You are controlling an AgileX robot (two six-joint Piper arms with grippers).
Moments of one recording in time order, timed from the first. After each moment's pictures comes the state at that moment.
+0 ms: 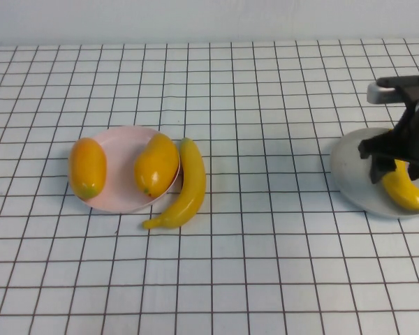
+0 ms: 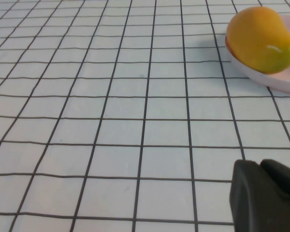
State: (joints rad) right arm 0.17 1.87 -1.41 -0.01 0.98 0.10; left arm -0.01 -0.01 0.03 0.10 0.38 -0.06
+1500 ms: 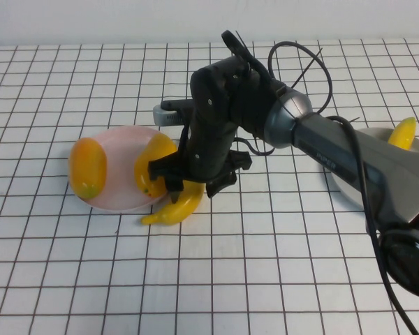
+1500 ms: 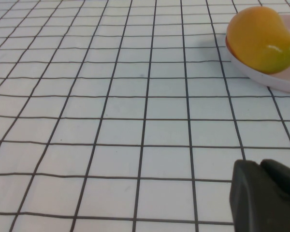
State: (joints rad) right arm 0.71 2.36 -2.21 0.10 1.21 0.44; left arm -0.01 -0.01 0.03 0.10 0.38 -0.06
